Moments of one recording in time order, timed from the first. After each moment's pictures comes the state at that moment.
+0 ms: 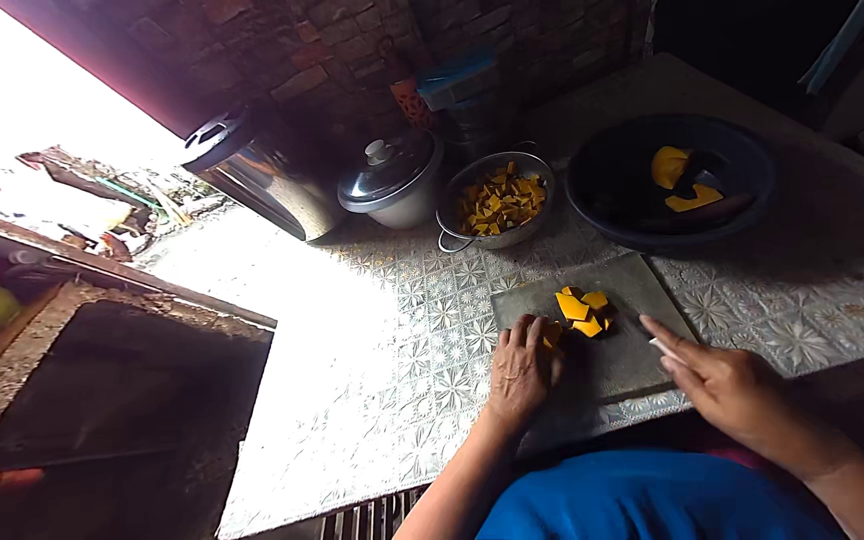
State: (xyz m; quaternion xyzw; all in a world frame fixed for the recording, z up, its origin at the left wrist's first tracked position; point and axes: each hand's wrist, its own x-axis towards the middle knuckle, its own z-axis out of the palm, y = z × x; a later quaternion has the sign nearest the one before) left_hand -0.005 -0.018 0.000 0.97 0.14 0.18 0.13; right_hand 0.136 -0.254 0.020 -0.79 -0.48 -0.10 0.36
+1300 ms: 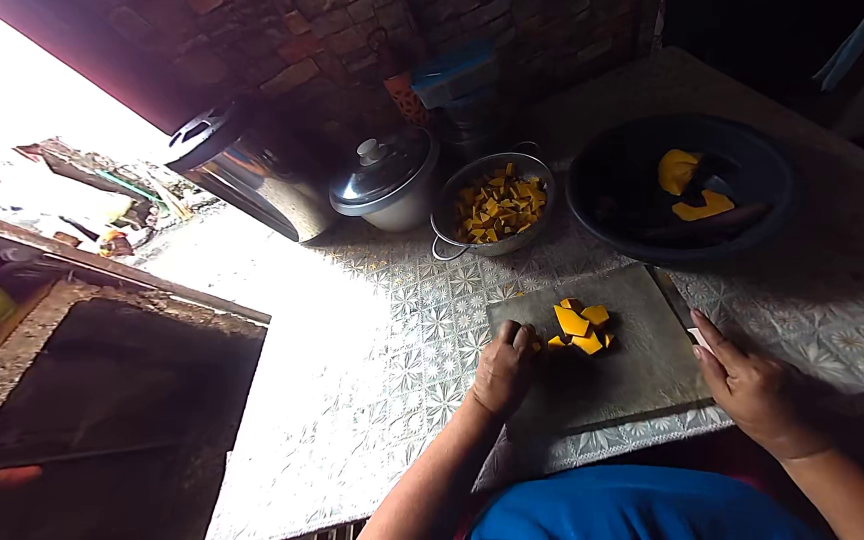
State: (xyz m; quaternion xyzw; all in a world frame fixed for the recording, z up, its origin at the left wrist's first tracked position) left_hand 0.016 0.012 0.001 0.95 0.07 0.28 0.08; right_hand 0.182 -0.262 -0.048 -0.85 -0.38 -0.22 0.31
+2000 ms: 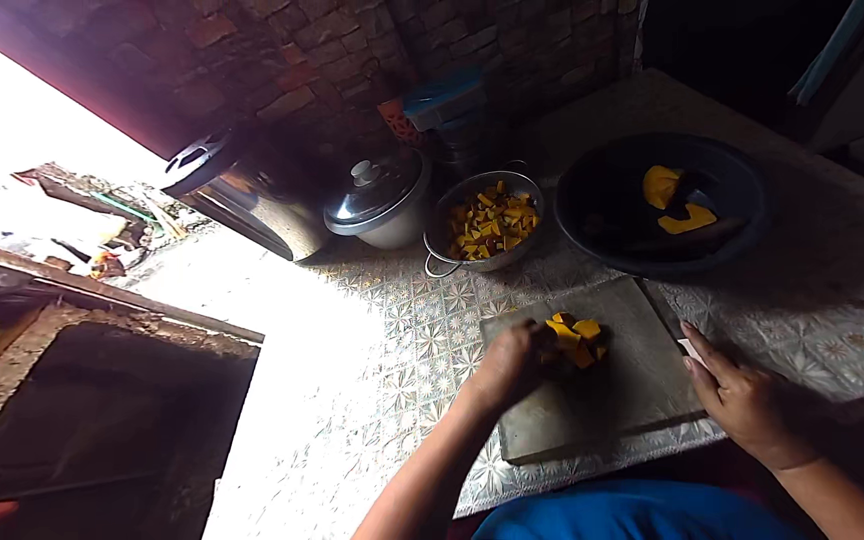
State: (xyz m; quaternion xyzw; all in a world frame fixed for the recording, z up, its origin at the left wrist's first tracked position) left_hand 0.060 0.015 0.057 0.97 0.08 -0.08 0.24; right_hand 0.184 -0.261 -0.052 -0.84 -0.36 -0.23 0.33
